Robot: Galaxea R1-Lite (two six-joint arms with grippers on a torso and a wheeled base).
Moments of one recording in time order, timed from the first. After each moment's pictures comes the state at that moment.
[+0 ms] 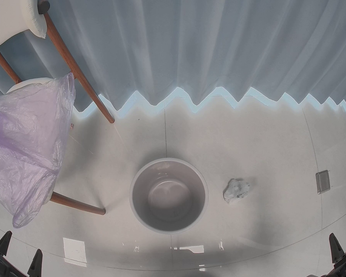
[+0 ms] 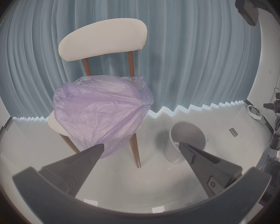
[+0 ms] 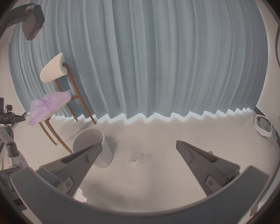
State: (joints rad) left arm 0.00 0.02 -0.02 0.03 -0.08 0.05; right arm 0.00 0.02 -0.02 0.00 0.00 0.00
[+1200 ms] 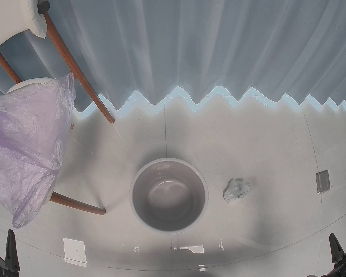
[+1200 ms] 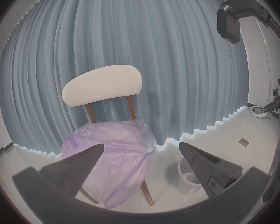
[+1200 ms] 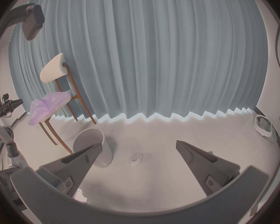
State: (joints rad) left arm 0.00 0.02 -0.02 -0.34 -0.09 0.16; right arm 0.00 0.02 -0.02 0.00 0.00 0.00
